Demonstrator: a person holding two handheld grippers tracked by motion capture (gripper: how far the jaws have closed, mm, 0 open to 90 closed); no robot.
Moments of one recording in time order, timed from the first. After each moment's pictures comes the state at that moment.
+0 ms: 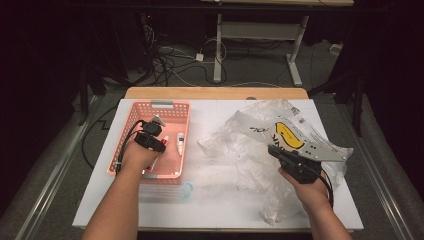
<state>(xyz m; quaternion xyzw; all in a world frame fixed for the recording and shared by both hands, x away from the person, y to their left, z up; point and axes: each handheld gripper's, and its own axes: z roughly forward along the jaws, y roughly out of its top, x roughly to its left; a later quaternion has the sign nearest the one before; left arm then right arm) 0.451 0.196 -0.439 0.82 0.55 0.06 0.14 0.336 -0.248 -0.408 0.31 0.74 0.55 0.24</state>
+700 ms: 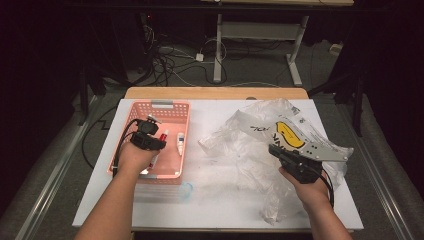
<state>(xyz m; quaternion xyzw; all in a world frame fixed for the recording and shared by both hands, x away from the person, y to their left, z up) 0.432 0.201 -0.418 0.81 0.53 0.10 0.22 0.336 -0.249 -0.407 0.31 0.73 0.55 0.24</state>
